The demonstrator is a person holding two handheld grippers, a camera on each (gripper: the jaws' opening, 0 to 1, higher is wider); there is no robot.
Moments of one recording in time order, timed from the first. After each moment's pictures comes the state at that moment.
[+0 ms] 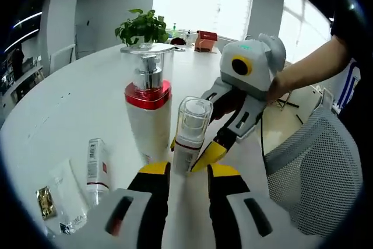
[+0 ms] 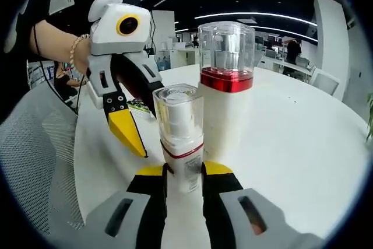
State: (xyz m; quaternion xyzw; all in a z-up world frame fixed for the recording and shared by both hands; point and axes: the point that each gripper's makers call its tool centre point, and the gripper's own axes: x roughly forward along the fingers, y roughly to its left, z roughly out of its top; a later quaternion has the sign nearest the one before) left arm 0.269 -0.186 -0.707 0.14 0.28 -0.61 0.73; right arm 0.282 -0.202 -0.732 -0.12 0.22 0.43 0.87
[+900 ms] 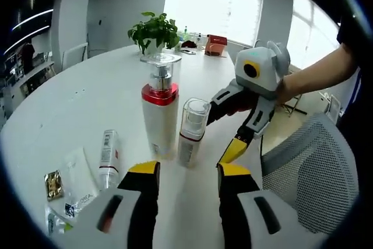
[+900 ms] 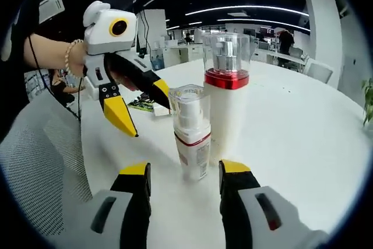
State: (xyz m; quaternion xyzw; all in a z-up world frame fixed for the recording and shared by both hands) left arm 0.261 -0.155 -0.690 0.12 0.29 -0.57 0.76; right arm 0.255 -0.210 -0.723 -0.08 0.25 0.40 0.88
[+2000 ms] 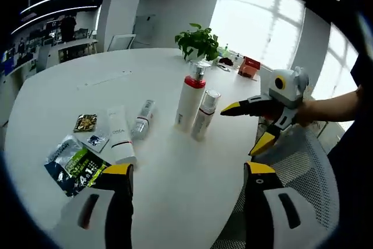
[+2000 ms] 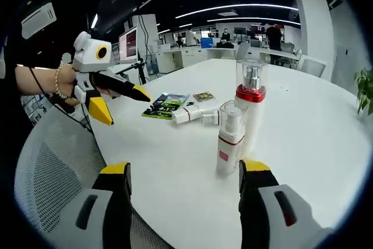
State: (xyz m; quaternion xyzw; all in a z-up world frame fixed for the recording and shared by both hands) left arm 0.218 -0.051 -0.665 0.01 0.31 -0.45 0.84; right arm 0.206 -0.184 -0.690 -0.05 0.26 0.38 0.89
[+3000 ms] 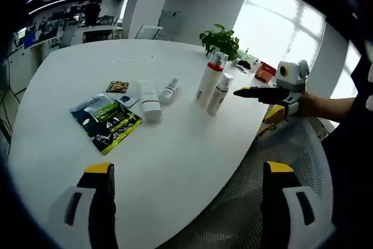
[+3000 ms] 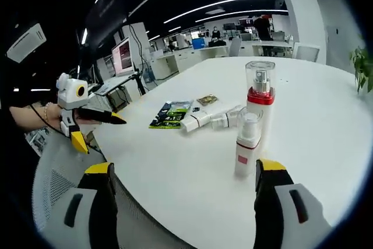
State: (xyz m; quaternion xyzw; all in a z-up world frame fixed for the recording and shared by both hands) left arm 0.167 0.019 -0.684 -0.04 0.35 -0.38 0.86; right arm 0.201 -0.162 -0.681 0.01 0.28 0.36 0.89
